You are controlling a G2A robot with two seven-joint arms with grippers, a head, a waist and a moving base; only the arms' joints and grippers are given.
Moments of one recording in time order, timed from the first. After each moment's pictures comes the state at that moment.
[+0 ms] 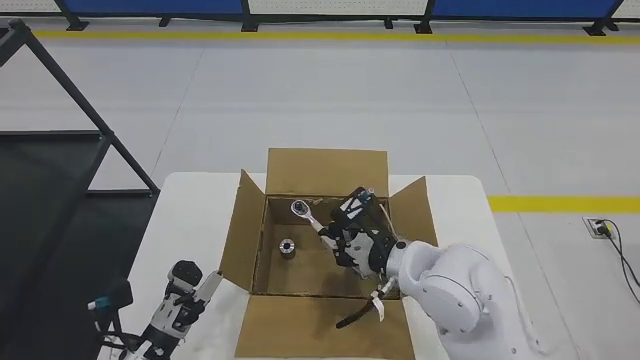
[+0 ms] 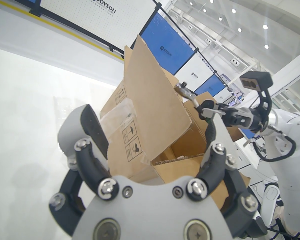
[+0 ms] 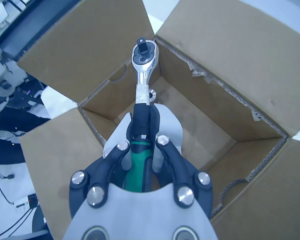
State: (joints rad) left arm 1.64 -1.23 -1.69 -1.96 0.52 -0.42 -0.12; right arm -0.88 -1.37 1.19 -1.85 -0.90 -0.21 0.98
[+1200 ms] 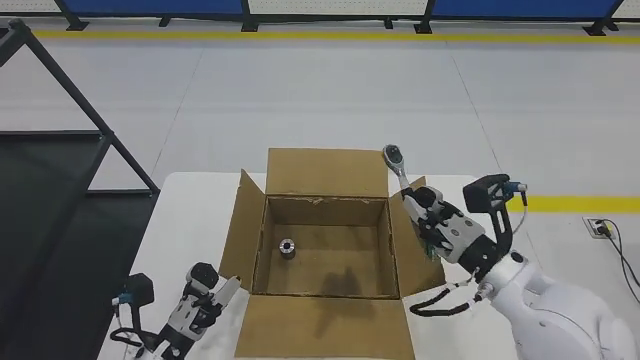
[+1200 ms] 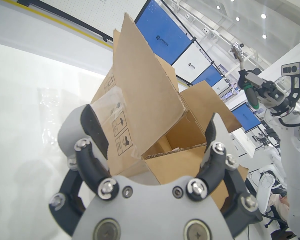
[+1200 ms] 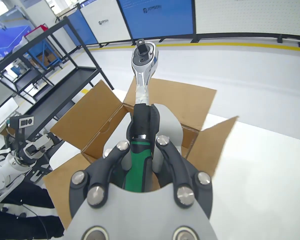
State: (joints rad) left arm 1.62 -1.22 -1.63 -1.96 0.55 -0.41 -0.16; right arm -1.15 -1.32 1.59 -2.15 -0.79 -0.14 0.76
